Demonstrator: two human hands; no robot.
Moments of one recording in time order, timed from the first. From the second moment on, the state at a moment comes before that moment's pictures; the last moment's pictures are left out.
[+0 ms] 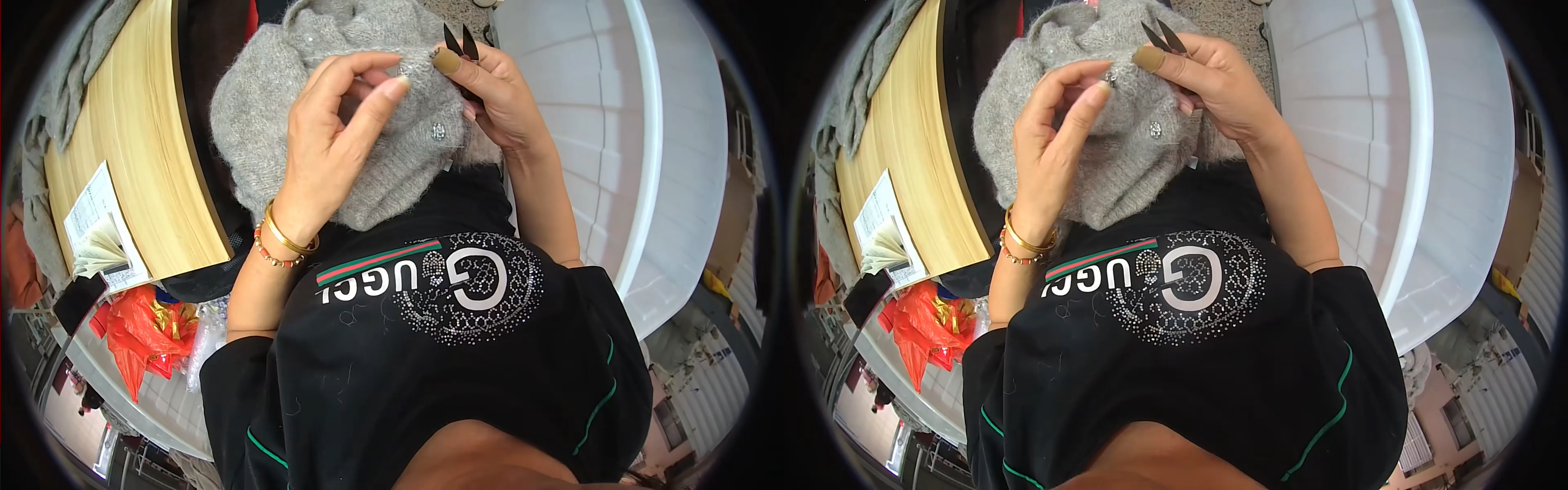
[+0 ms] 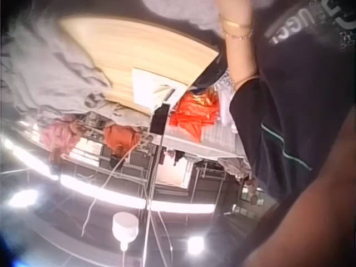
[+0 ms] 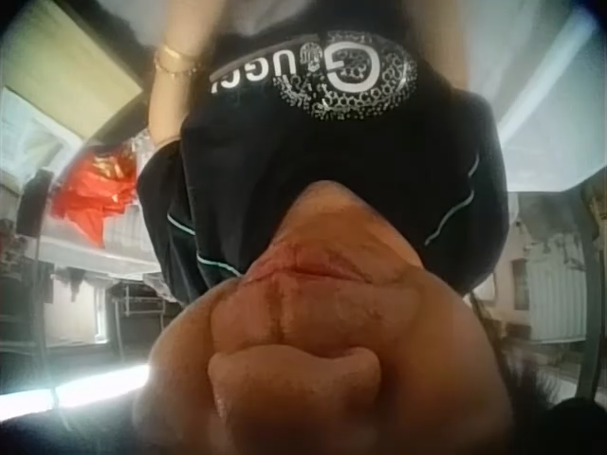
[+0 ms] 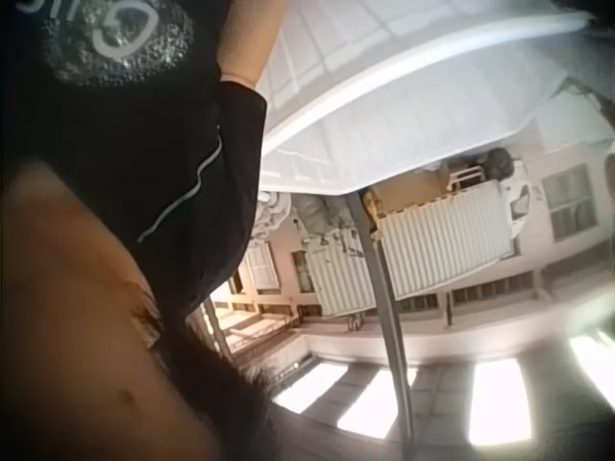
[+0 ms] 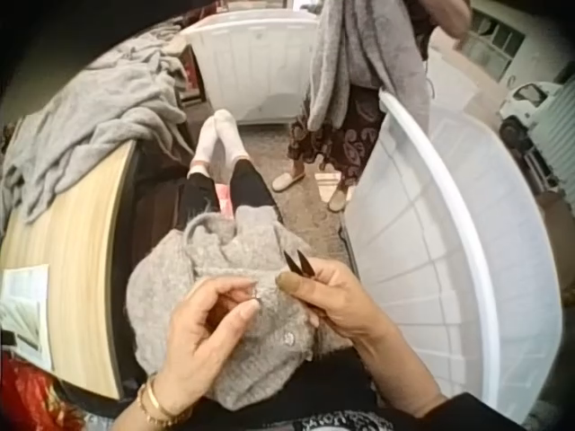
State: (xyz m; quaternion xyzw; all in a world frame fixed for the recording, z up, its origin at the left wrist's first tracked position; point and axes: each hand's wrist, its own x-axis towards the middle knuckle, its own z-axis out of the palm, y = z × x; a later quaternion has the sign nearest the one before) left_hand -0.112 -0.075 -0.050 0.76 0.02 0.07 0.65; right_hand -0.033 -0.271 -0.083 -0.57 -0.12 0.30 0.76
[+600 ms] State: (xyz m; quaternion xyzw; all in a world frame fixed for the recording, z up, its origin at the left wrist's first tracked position) left_hand -0.102 -0.071 -0.078 0.87 -0.18 0.15 0.42; right_hand -0.003 -0.281 -0.124 -0.27 -0.06 0.32 0.91
